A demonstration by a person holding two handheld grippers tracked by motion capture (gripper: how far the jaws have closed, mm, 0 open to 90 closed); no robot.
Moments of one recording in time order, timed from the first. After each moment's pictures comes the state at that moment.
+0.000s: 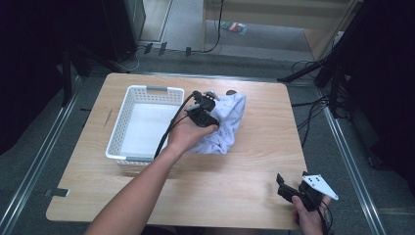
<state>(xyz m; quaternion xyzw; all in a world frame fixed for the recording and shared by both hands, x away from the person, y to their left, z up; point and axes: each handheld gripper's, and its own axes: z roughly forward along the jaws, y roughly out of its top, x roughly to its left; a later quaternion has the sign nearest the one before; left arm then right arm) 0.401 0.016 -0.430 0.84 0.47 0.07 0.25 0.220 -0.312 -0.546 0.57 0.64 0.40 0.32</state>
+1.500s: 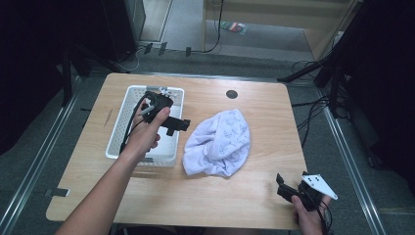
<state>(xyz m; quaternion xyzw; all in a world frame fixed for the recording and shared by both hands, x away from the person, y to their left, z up) 0.358 0.127 -0.398 0.79 0.51 0.16 0.31 0.221 -0.311 -0.546 0.57 0.64 0.40 0.32</state>
